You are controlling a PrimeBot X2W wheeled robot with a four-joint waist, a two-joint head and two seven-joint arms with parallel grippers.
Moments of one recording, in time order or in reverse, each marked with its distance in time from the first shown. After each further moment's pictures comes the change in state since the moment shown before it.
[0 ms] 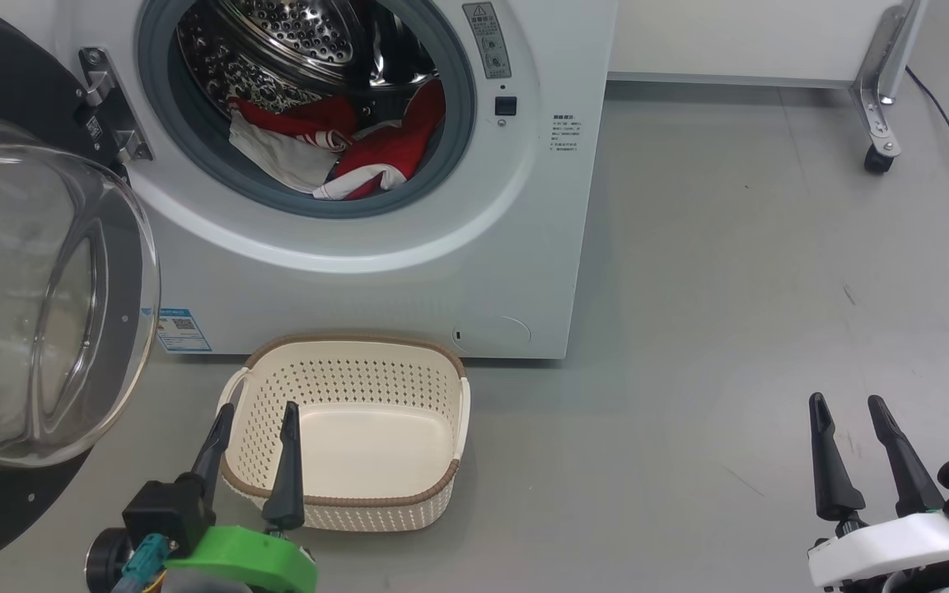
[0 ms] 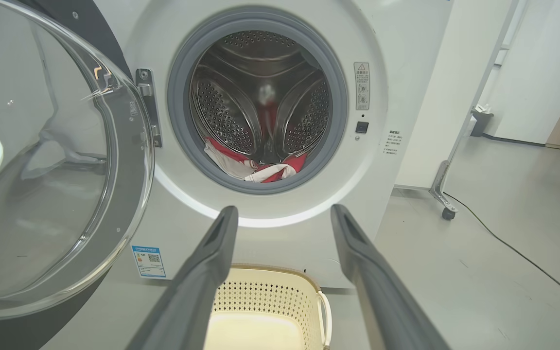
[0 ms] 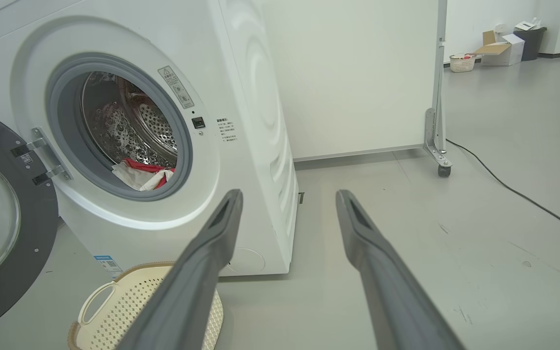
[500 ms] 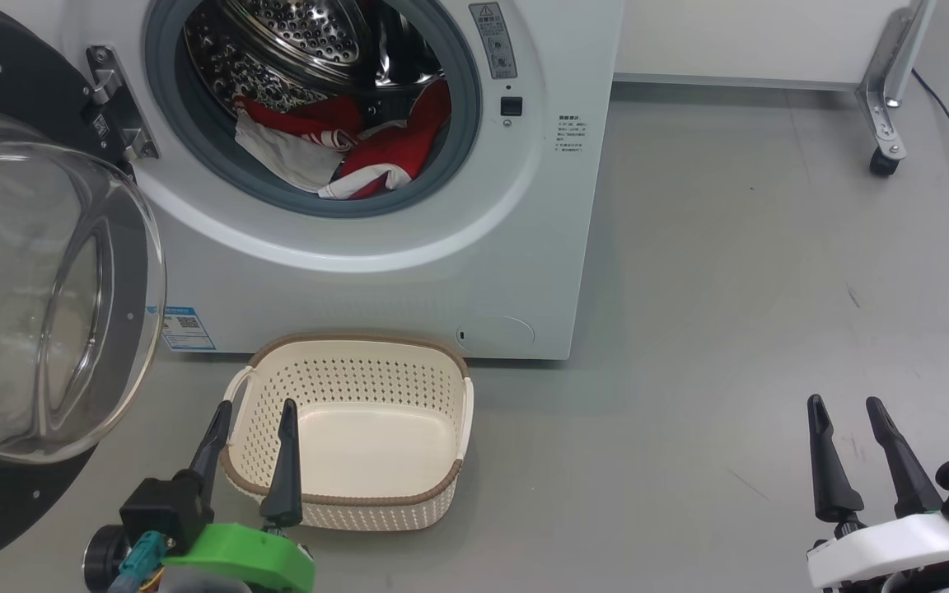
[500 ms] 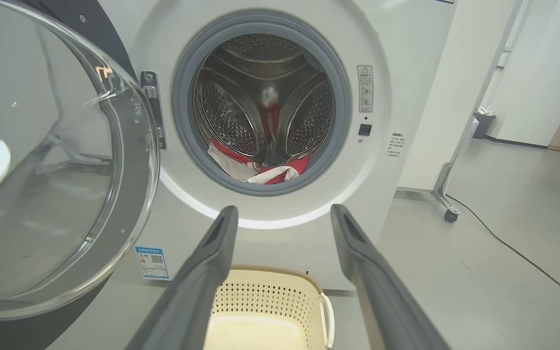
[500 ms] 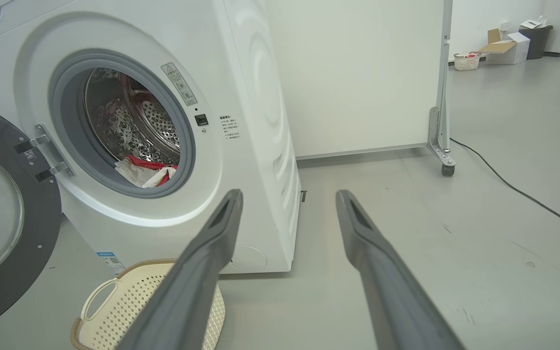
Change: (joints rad) left arm -0.005 0.000 0.005 0.003 0.001 -0.006 0.000; right arm 0.000 -0.003 0.005 0.005 0.002 0.000 0.000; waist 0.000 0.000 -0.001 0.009
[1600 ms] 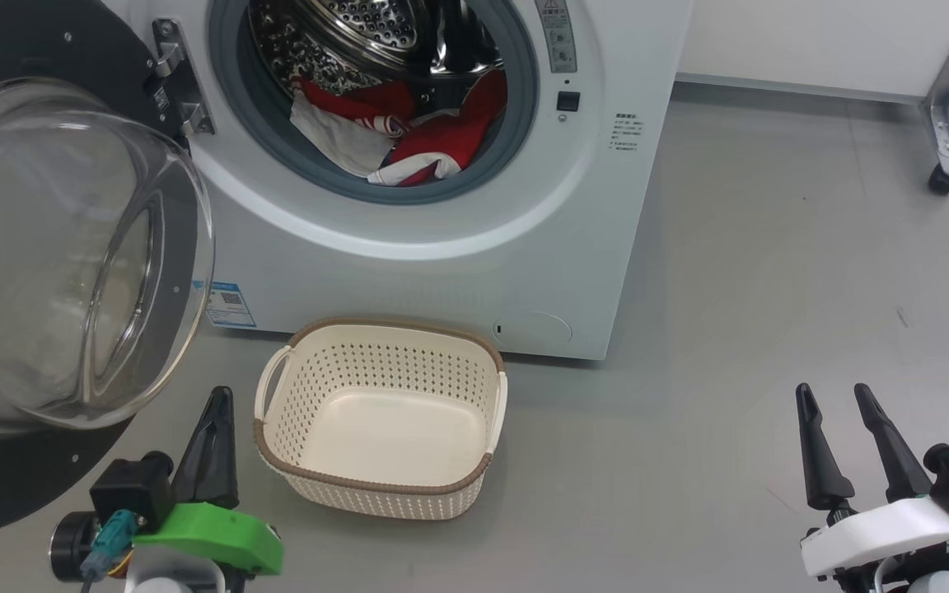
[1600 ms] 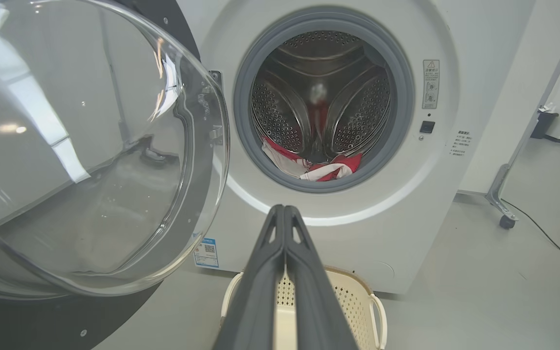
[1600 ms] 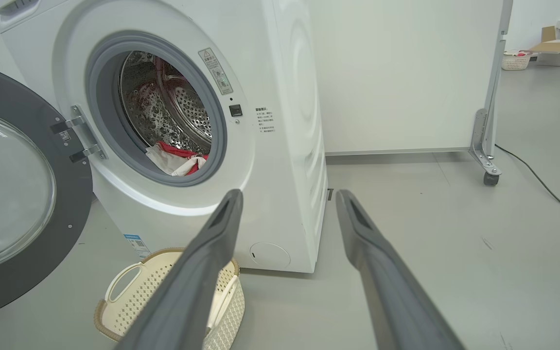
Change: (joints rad) left arm -0.061 0.008 0.081 0.094 0.035 0.017 0.000; right arm -0.050 -0.020 0.032 0.034 0.003 0.009 0.006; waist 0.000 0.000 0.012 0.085
